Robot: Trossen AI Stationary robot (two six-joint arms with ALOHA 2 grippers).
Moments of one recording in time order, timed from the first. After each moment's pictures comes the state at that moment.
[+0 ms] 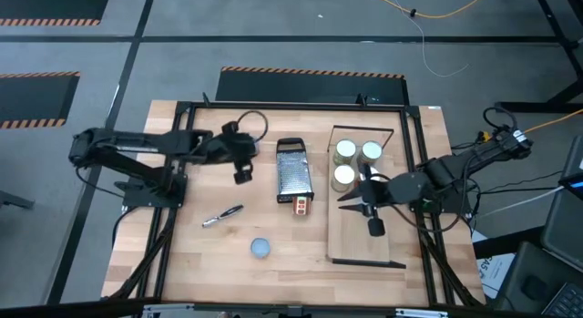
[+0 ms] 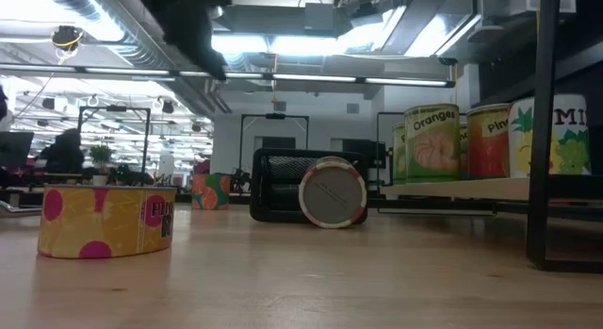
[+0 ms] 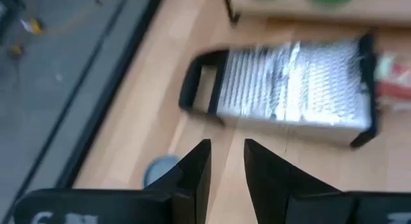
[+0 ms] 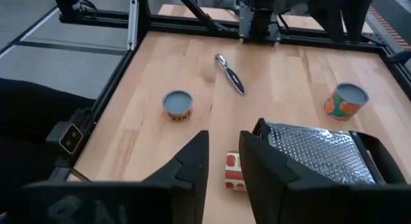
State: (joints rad) left arm 0.07 1.17 0.98 -0.62 -0.36 -0.04; right arm 0.44 1.10 1.01 -0.41 0.29 0.15
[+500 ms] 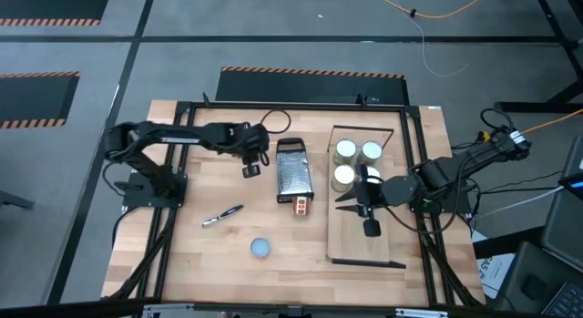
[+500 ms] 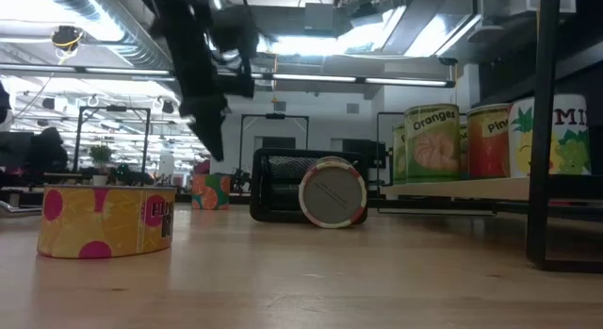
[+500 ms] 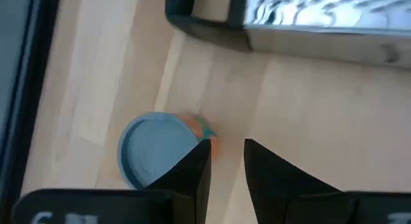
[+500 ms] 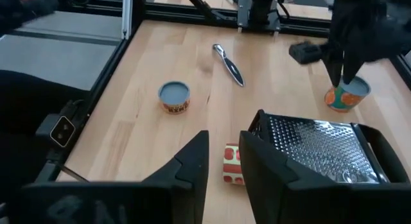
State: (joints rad) left arm 0.30 1.51 0.98 -0.62 -0.21 0.09; right arm 0.43 1.14 1.01 -0.42 0.29 0.15
